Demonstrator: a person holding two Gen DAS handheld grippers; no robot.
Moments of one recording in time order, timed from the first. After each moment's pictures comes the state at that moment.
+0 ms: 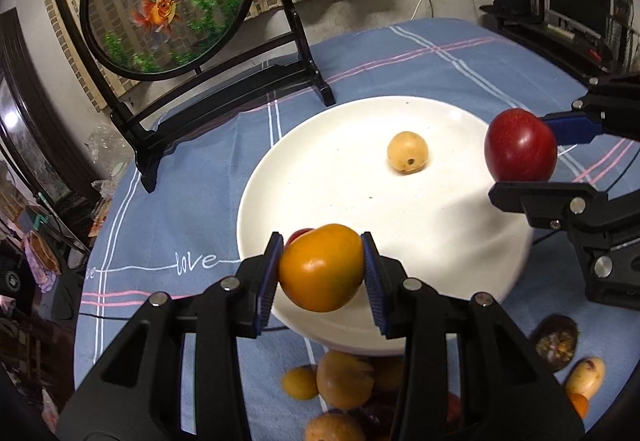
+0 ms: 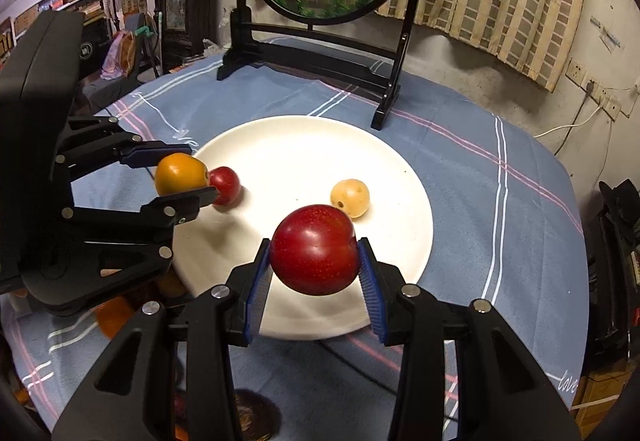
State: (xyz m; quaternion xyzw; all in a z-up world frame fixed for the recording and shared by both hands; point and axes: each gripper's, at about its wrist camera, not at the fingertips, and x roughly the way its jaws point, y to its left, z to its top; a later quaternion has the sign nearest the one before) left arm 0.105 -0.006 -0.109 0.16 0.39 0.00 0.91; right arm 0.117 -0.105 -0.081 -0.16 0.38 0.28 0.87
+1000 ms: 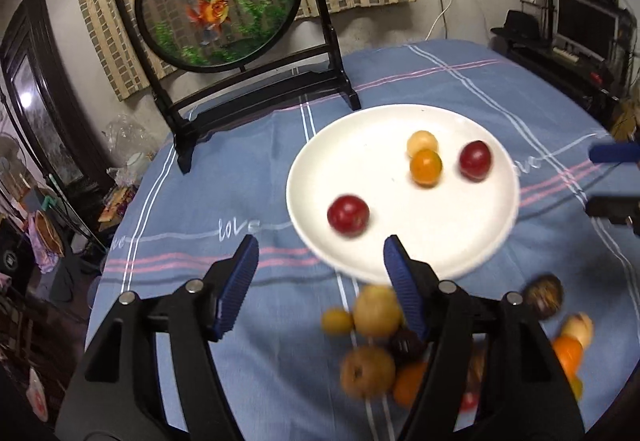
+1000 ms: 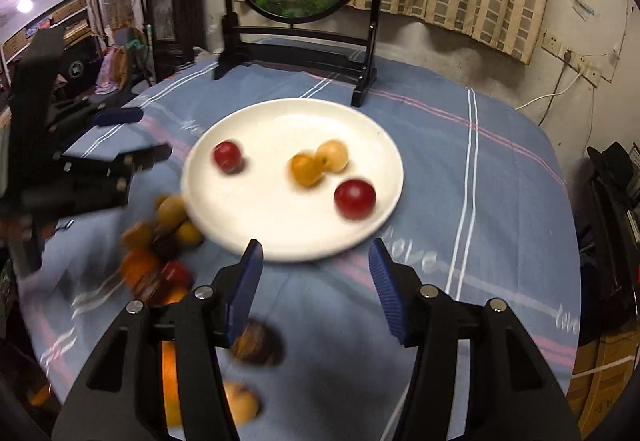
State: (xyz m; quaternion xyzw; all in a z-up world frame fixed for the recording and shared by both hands) left arm 0.029 0.030 -0.077 0.12 0.37 0.02 0.92; right arm 0.031 -0.169 -0.068 -0.12 0.39 0.28 0.87
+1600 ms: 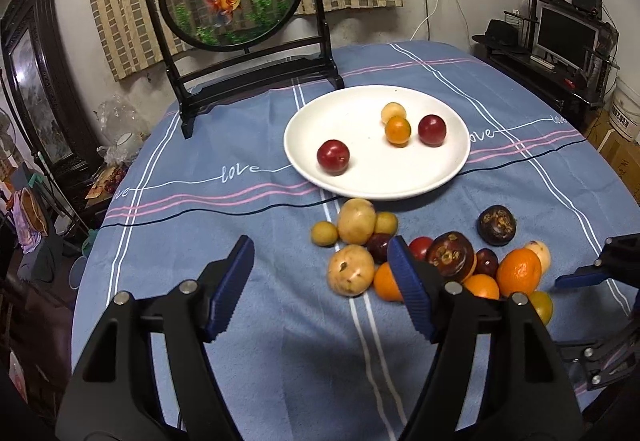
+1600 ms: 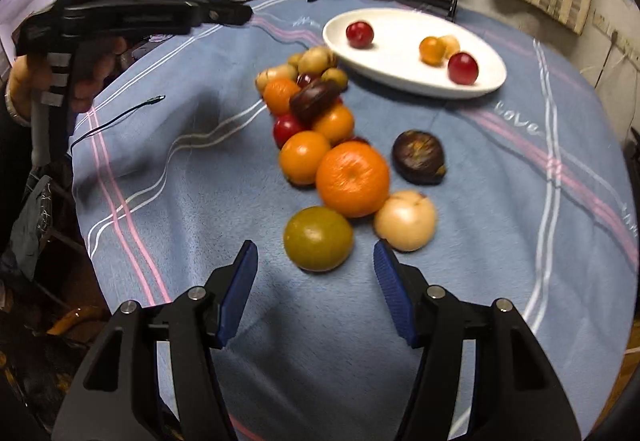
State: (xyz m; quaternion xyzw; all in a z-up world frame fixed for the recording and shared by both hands) left arm -0.051 0.049 -0.076 0.08 0.37 -0.01 0.92; right arm -0.091 -0.133 -0.139 -0.14 0.46 0.34 0.81
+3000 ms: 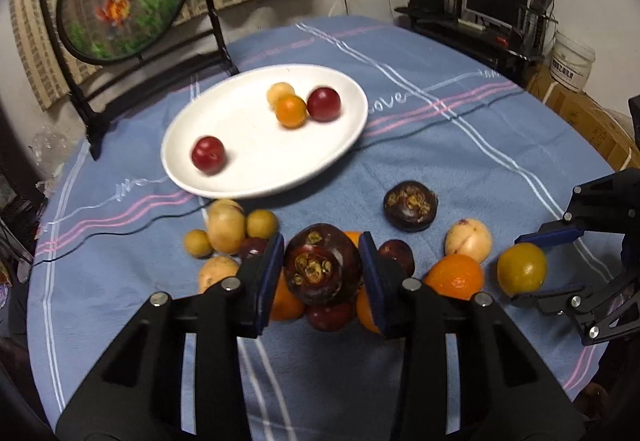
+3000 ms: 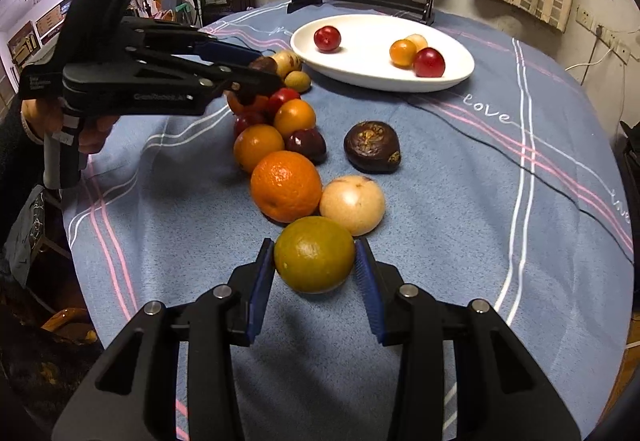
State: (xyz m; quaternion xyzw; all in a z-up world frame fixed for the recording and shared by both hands) left arm -0.040 -0.026 -0.108 0.12 0.39 -0.14 0.90; right arm -0.089 -0.175 -0.134 -0.13 0.42 0.33 0.83
